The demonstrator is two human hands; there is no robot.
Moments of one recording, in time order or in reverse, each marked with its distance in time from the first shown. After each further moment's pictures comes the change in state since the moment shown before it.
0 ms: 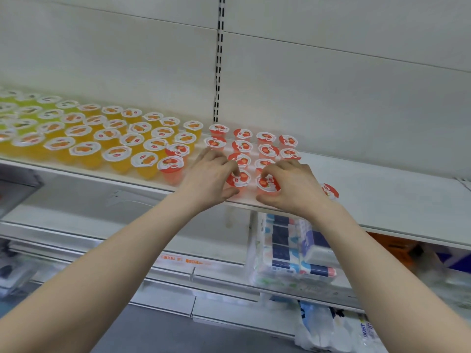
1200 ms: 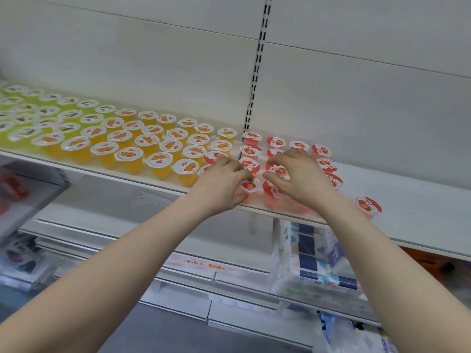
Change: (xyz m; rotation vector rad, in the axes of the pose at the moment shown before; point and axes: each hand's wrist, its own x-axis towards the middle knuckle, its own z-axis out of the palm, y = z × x) left_hand -0.025 -0.060 -0.016 -0.059 -0.046 0.035; right_hand 0.055 -0.061 -0.005 0.131 0.148 -0.061
